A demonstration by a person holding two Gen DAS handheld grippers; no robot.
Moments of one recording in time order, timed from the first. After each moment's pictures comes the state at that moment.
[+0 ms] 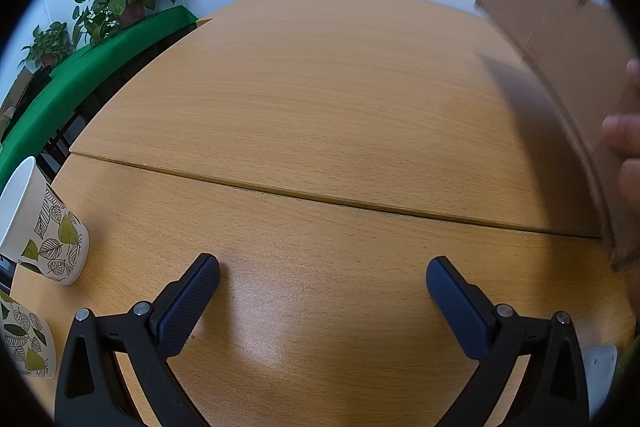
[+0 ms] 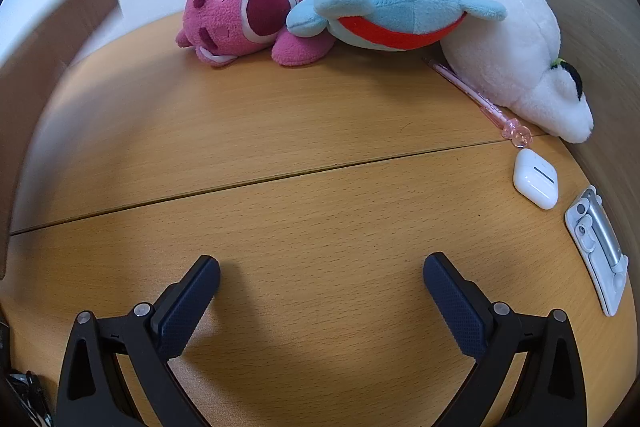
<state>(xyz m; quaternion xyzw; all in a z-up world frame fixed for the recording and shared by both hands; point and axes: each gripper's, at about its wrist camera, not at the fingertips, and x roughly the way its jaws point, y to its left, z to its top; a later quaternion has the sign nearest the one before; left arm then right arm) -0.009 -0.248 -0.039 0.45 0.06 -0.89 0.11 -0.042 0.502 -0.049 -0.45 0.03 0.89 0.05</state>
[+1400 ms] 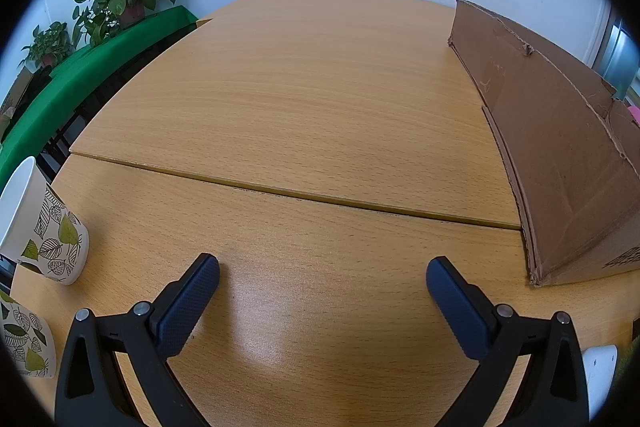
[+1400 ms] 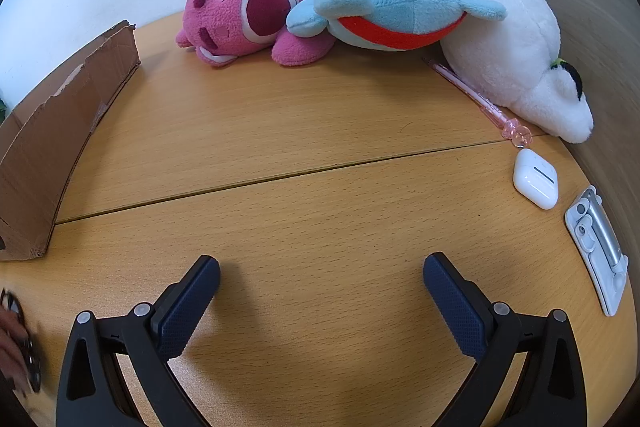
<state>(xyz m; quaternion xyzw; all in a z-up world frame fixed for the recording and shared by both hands) -0.010 -0.249 -0.040 0.45 0.06 -0.88 0.11 -0.043 0.500 -0.048 -0.45 0.03 0.89 0.06</state>
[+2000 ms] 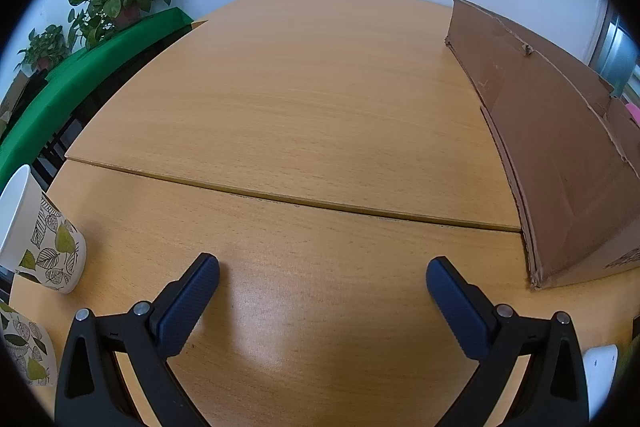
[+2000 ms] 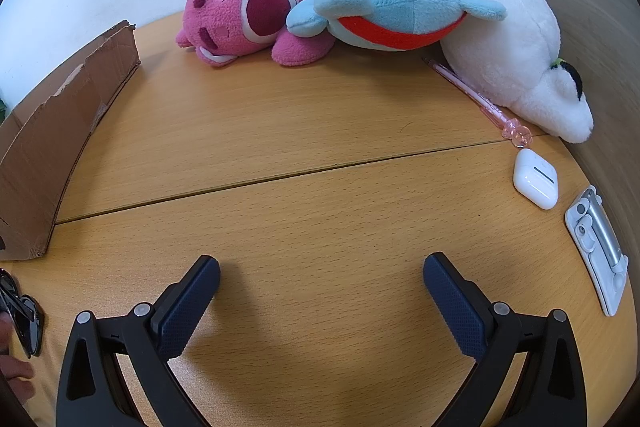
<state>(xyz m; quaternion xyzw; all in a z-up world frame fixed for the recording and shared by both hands) -0.014 -0.252 -0.041 0.45 0.05 -0.89 0.10 -0.044 0.500 -0.048 -0.45 0.03 0.89 0.06</state>
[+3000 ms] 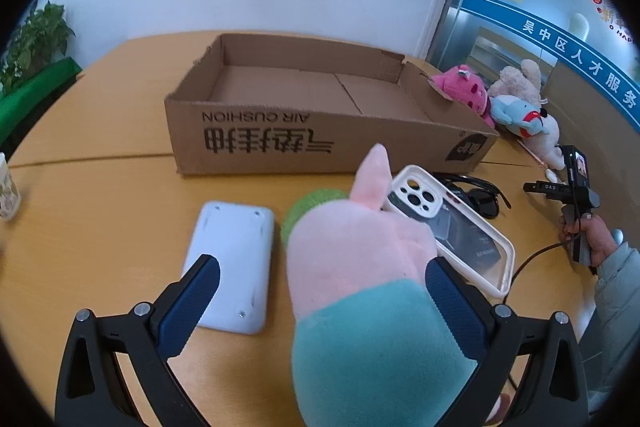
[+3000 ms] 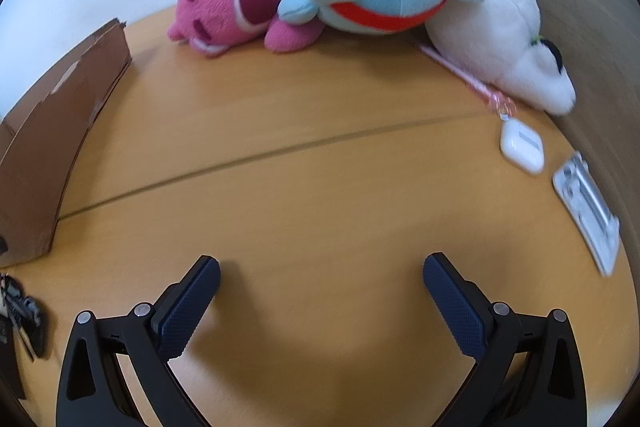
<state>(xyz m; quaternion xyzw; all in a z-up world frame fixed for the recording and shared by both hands) 0.124 -0.054 0.026 0.39 0.07 -0.91 -0.12 -0.021 0.482 -0.048 -0.48 0.05 0.87 0.08</state>
